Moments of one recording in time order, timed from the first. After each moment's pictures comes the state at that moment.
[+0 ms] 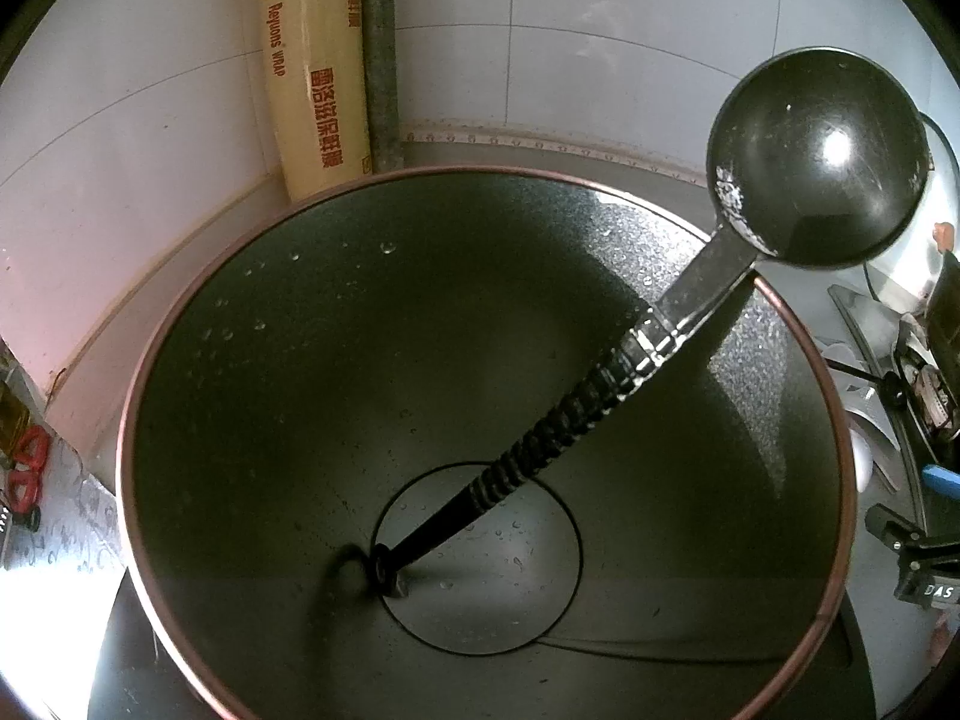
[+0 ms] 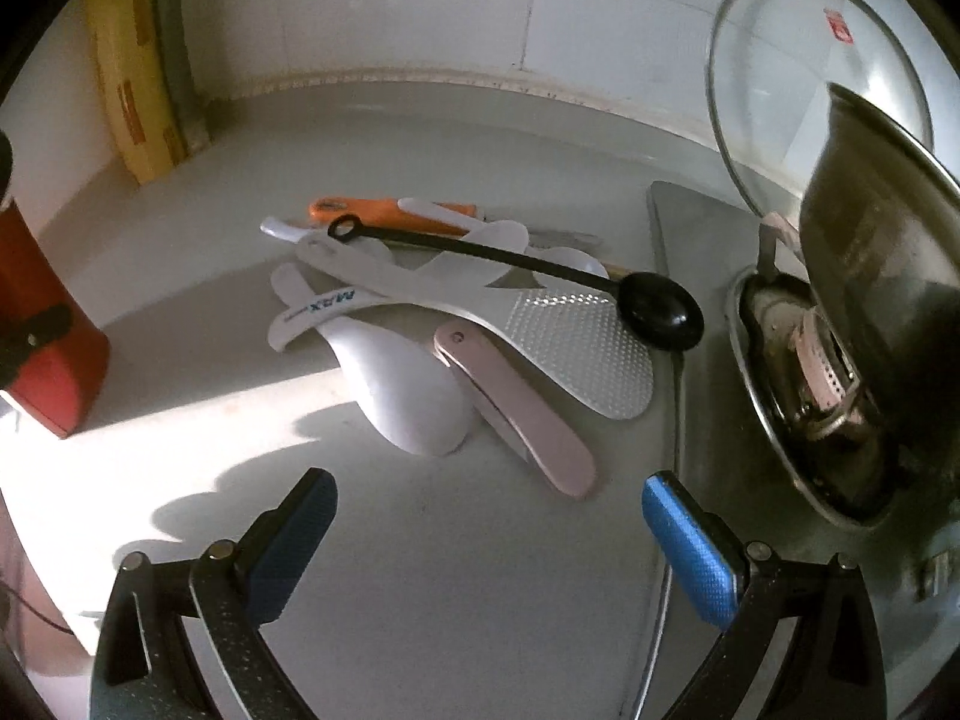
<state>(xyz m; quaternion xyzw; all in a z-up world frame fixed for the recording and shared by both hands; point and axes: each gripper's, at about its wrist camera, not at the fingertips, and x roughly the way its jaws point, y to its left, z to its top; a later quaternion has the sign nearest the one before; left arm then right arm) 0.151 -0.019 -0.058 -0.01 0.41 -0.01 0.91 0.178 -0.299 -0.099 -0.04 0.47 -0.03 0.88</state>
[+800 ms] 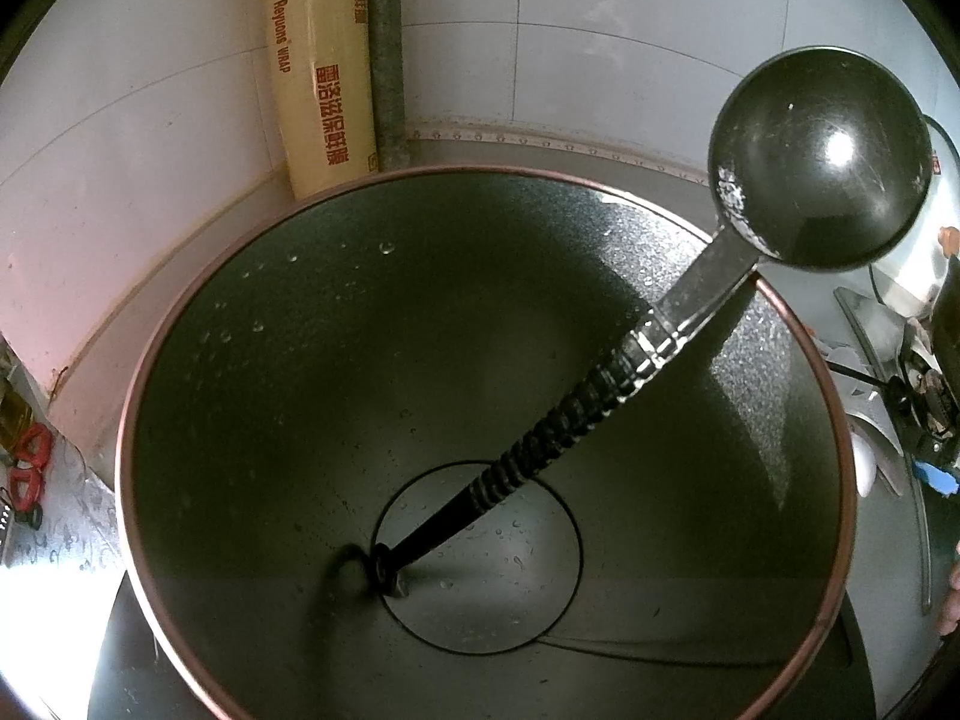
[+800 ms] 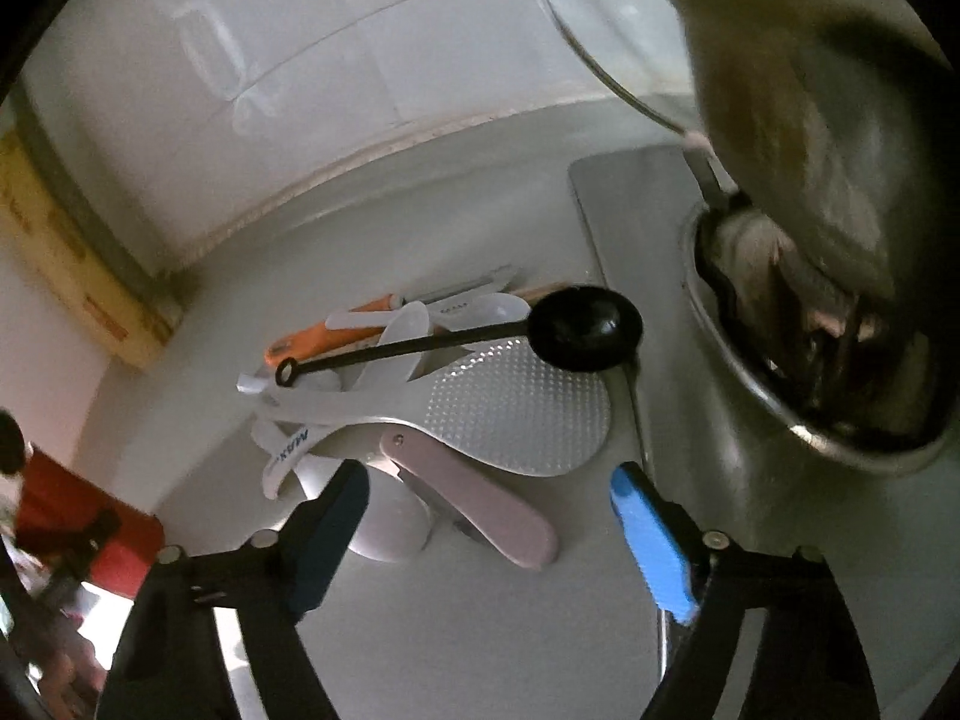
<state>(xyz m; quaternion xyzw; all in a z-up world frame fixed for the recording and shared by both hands) 0.155 -0.017 -0.059 -0.01 0.41 -0.01 0.91 0.185 -0.383 -0.099 0.22 0.42 -0.04 0.88</state>
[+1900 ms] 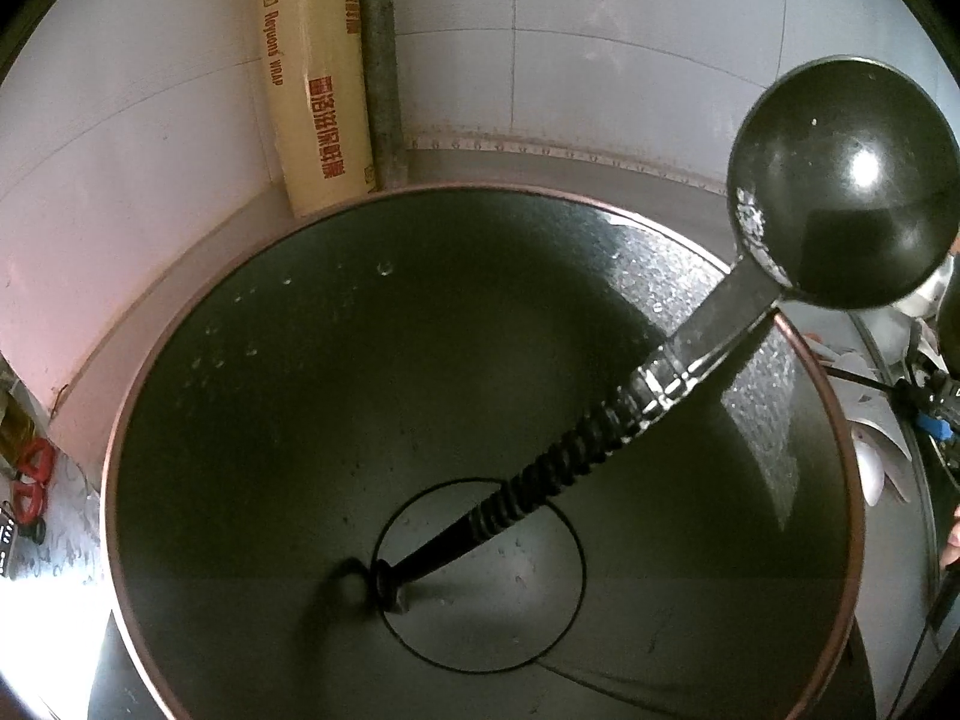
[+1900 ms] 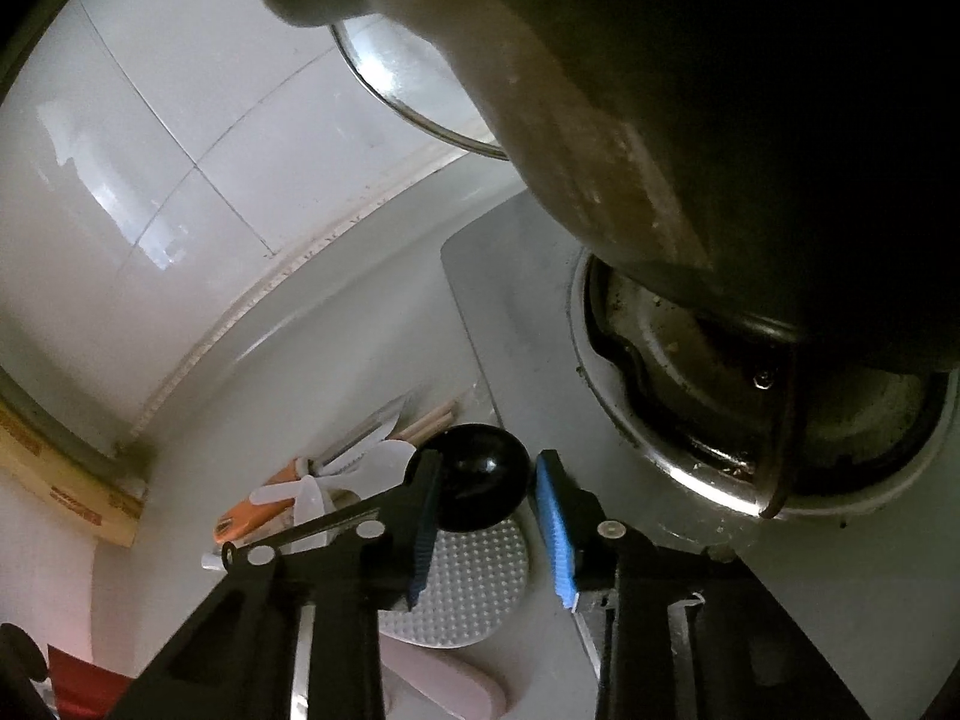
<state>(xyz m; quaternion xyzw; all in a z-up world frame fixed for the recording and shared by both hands) 0.165 -0.024 -0.058 0.00 0.41 0.00 0.91 0.212 -0.430 -0.104 0.31 0.35 -0.15 0.87</state>
